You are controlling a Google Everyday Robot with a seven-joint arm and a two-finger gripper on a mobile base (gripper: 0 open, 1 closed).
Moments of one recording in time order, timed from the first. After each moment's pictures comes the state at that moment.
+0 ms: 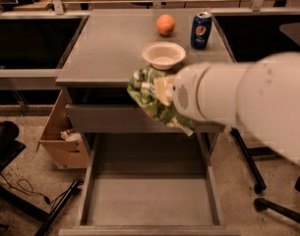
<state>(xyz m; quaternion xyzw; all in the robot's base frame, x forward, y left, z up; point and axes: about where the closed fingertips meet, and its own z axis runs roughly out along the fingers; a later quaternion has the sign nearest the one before) 0.483 -0.027 0.961 -0.18 0.84 0.17 0.49</state>
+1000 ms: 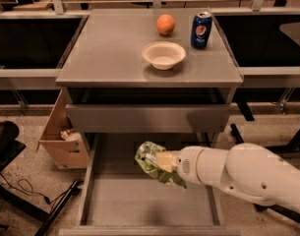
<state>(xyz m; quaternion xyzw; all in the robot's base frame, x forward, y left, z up) 0.470 -0.039 0.714 -0.13 0.87 0.31 0.35</state>
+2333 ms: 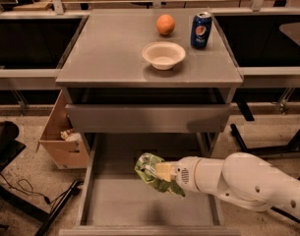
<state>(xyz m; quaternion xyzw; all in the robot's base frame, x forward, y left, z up) 0.463 -0.036 0.666 -0.12 0.88 0.34 0.31</state>
